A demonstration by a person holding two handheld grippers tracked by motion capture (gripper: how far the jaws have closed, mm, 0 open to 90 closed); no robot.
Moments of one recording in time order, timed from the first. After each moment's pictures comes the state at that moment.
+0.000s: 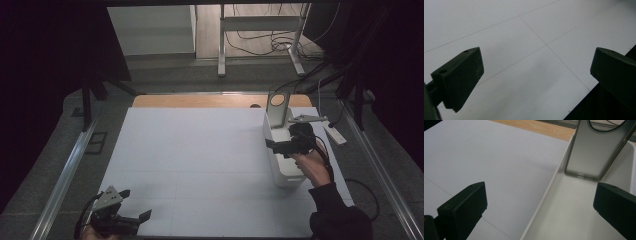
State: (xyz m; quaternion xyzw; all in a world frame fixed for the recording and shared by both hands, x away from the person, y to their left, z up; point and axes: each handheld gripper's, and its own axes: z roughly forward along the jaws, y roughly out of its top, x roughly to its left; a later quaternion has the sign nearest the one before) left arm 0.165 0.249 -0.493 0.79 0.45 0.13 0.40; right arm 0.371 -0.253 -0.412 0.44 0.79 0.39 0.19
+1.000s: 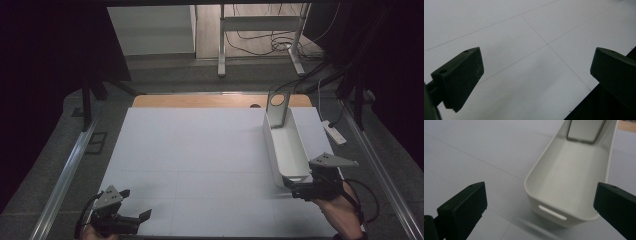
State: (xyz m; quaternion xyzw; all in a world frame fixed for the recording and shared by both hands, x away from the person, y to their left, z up) left arm 0.166 0.249 -0.493 0.79 0.45 0.13 0.40; right arm 0.257 -0.287 -0.416 0.44 0.79 0.37 0.20
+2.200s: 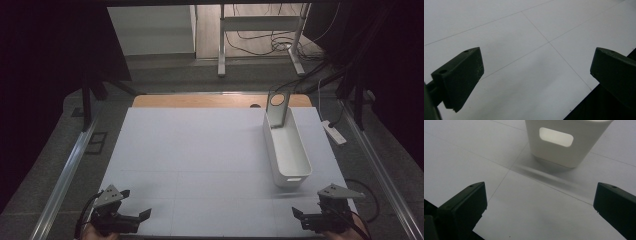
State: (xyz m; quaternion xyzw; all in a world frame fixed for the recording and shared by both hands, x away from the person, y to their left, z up) left arm 0.169 0.250 -0.495 0.79 0.46 0.11 0.39; right arm 0.209 -0.315 -0.462 0.47 0.80 0.32 0.17
